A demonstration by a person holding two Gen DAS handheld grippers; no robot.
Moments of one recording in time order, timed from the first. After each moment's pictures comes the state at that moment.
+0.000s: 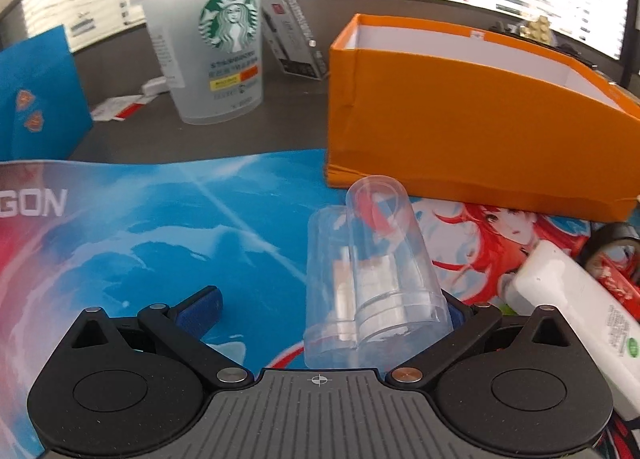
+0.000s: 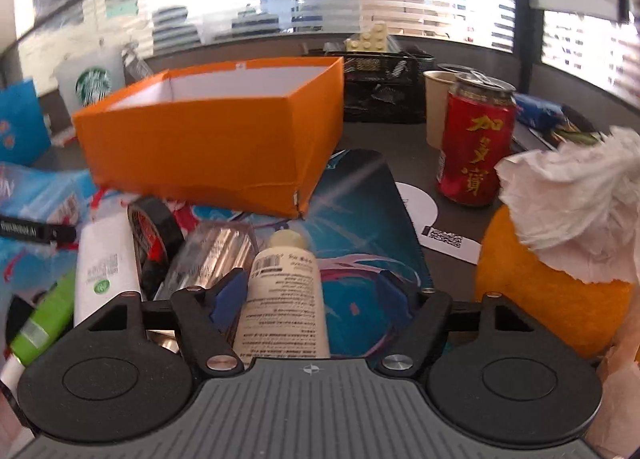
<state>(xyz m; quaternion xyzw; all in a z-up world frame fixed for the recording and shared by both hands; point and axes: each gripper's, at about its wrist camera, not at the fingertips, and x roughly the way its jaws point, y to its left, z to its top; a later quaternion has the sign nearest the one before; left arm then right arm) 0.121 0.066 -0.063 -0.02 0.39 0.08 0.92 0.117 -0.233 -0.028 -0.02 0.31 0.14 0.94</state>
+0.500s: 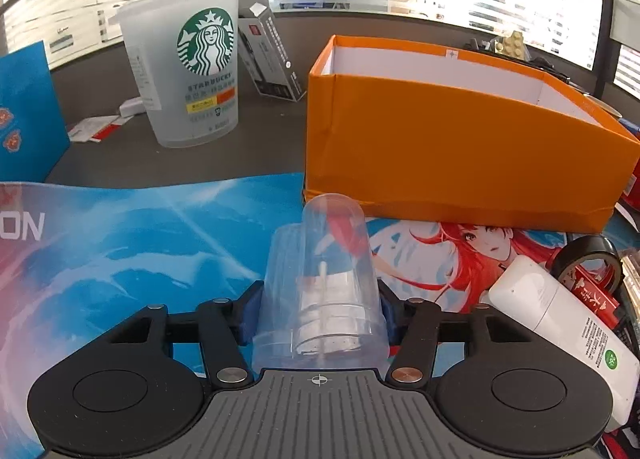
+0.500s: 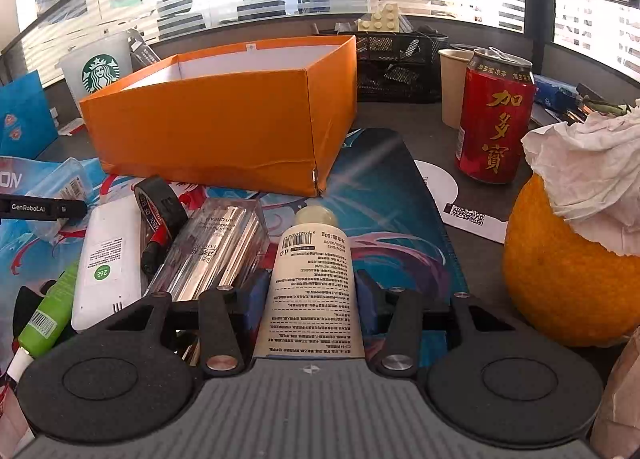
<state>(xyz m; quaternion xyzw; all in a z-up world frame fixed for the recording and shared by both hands) 0.124 0.068 -0.059 -0.01 0.36 0.04 0.93 0.117 -0.232 -0.034 0.00 0.33 0.15 0.93</state>
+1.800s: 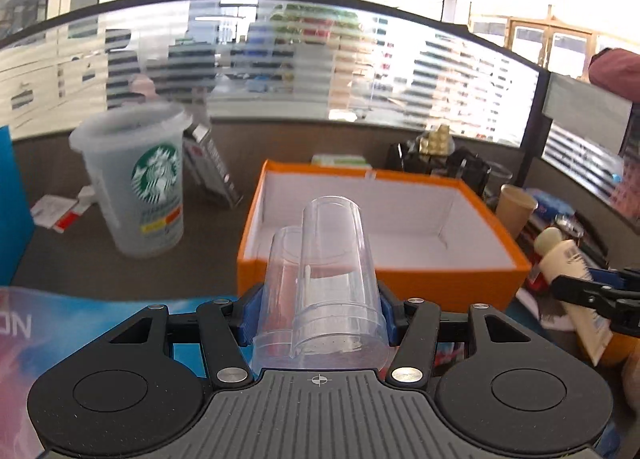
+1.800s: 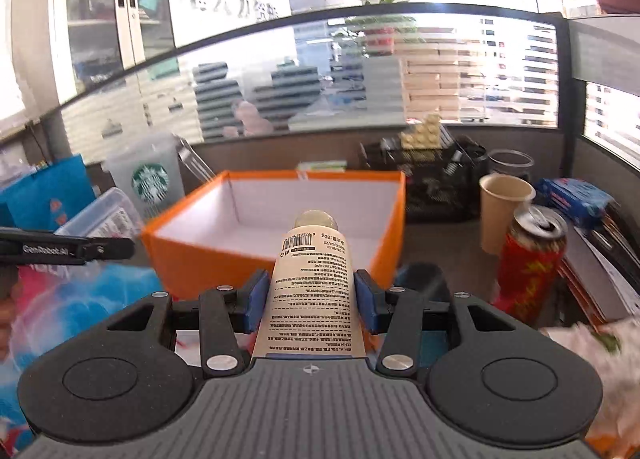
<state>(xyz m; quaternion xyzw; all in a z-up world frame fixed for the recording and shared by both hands) 0.126 0.053 0.052 -0.04 0.28 -0.04 0.96 0.143 -0.212 0.066 0.04 0.24 0.21 0.95</state>
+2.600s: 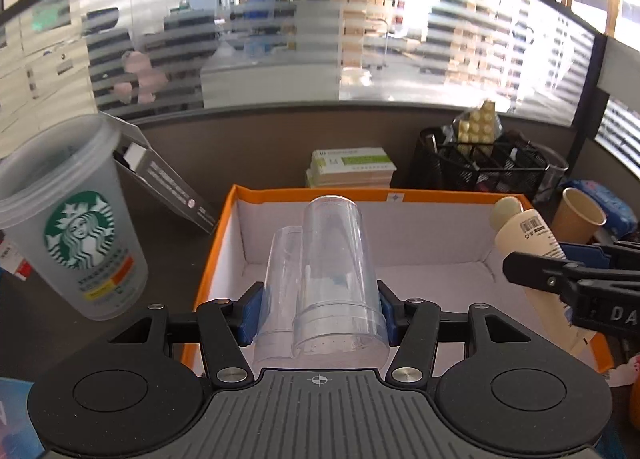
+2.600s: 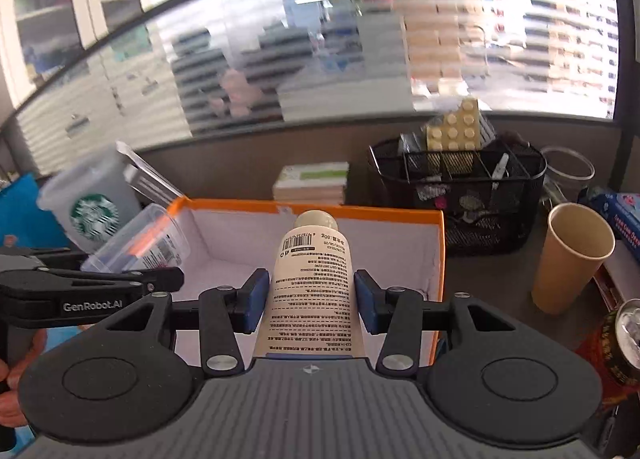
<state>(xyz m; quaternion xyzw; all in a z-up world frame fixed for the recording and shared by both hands) 0.279 0.023 0.035 0.00 0.36 -0.02 0.93 0.304 -0.167 0.061 0.04 0.32 0.20 0.93</state>
